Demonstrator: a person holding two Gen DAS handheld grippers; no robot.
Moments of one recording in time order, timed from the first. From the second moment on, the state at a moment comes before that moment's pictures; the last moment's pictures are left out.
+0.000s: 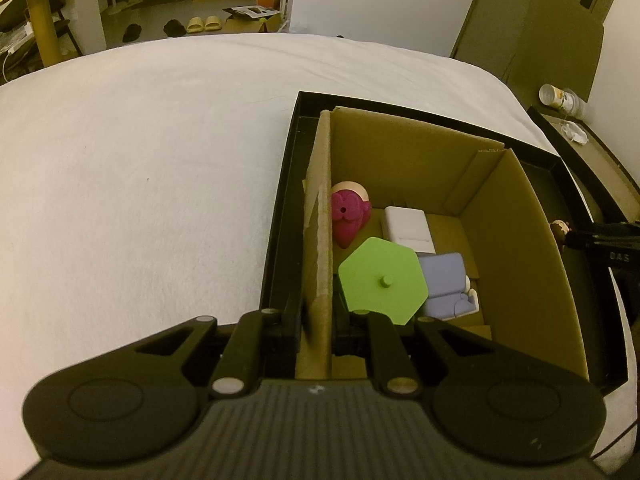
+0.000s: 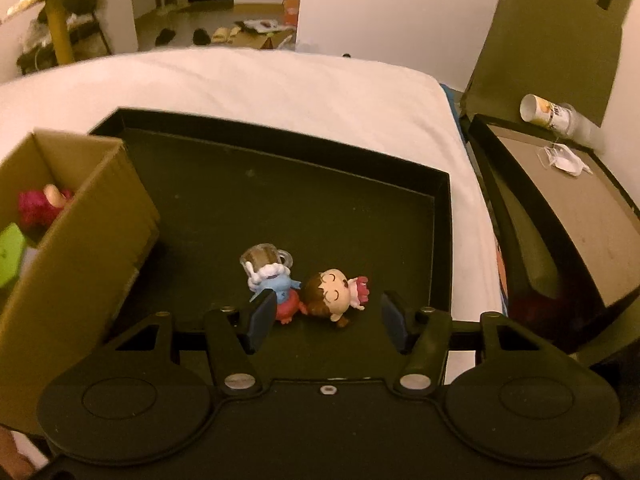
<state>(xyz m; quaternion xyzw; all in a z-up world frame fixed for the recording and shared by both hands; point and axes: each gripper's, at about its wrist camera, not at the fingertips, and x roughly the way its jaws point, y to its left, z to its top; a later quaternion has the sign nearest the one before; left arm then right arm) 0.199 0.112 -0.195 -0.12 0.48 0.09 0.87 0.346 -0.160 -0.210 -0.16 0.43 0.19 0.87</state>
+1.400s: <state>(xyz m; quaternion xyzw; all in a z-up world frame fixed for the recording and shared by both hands) 0.199 0.112 -0.194 -0.12 0.48 0.09 0.87 0.332 -0.147 -0.193 -0.18 0.41 0.21 0.87</state>
